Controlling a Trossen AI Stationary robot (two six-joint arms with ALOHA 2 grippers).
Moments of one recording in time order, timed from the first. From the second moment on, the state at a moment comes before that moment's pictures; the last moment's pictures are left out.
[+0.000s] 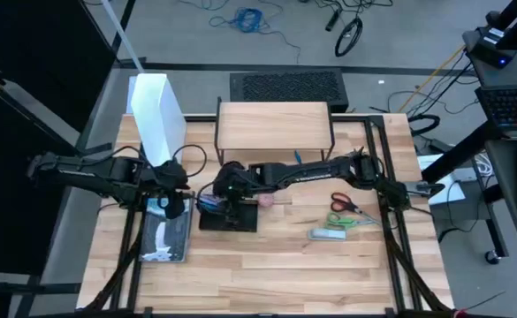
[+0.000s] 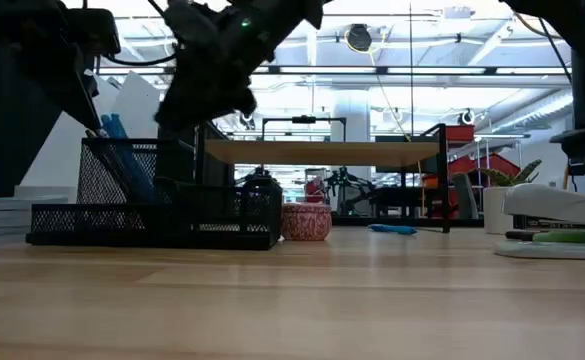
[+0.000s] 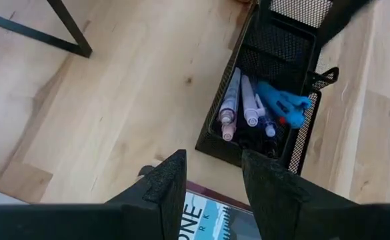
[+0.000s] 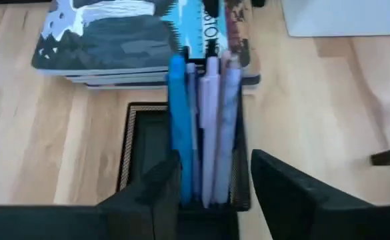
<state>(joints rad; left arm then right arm) -0.07 0.73 0.65 -0.88 -0.10 -0.41 0.02 2.25 2.00 -0.57 0.00 0.08</state>
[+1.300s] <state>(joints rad) -0.07 0.73 0.65 -0.87 -0.11 -0.40 0.15 1.99 1.91 -1.16 0.41 0.35</state>
